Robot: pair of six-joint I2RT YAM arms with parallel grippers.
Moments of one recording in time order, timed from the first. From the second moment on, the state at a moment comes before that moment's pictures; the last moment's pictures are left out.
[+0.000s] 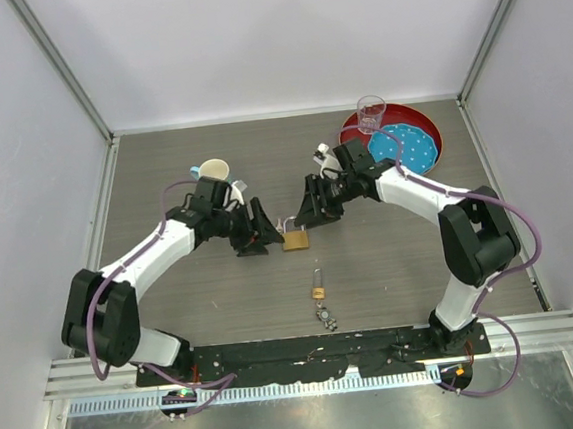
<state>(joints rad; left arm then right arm) -0.41 1.42 0.92 -0.43 0.59 -0.78 0.46 1.74 1.21 -0.38 -0.76 0.48</state>
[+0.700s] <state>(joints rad) -0.65 1.84 1.08 -0.42 0.64 -0.73 0.45 1.57 0.89 -0.58 -0.70 0.49</state>
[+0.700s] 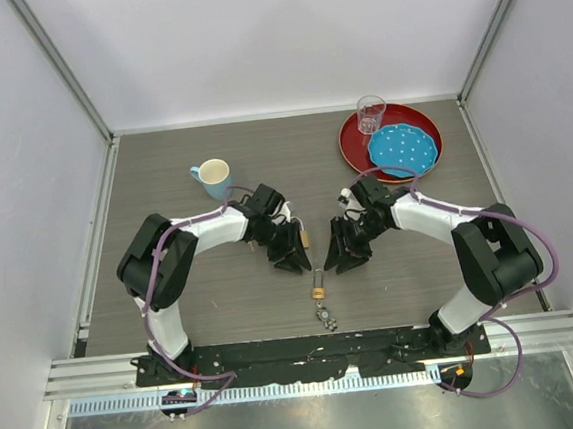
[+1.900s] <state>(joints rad) -0.65 2.04 1.17 -0.35 0.76 -0.75 0.44 1.84 0.77 -0.11 -0.92 0.65</state>
